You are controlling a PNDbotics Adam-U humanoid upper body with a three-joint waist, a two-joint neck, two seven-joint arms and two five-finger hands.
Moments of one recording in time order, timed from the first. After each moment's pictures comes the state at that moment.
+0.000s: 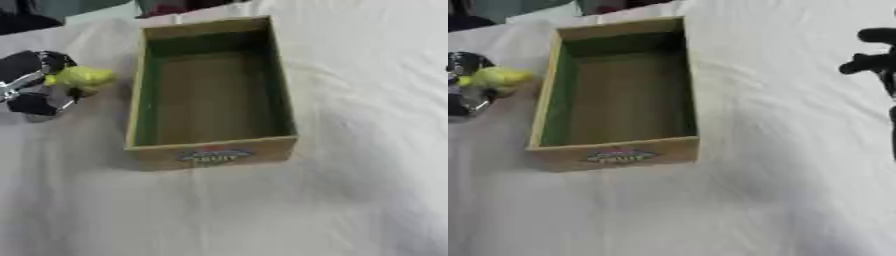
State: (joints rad) left arm -0.87 0.77 0.06 -0.84 -0.91 -0.72 -0.09; right arm -0.42 -0.38 0.06 -1.98 -0.06 -0.08 -0.15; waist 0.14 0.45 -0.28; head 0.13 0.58
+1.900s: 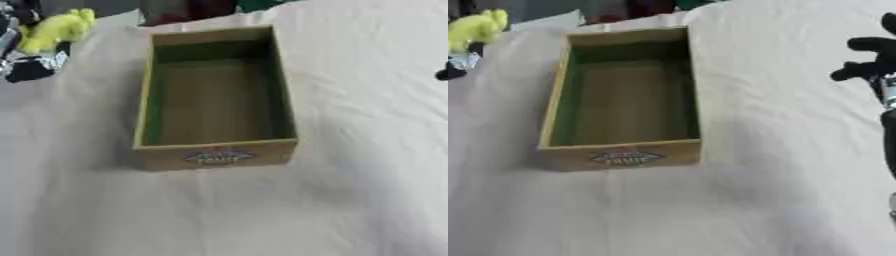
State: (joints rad) left arm -0.88 0.75 0.06 -0.99 -0.72 -0.52 0.28; right arm -0.39 -0.36 0.06 -1.98 -0.06 -0.06 -0.15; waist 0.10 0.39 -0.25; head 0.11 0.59
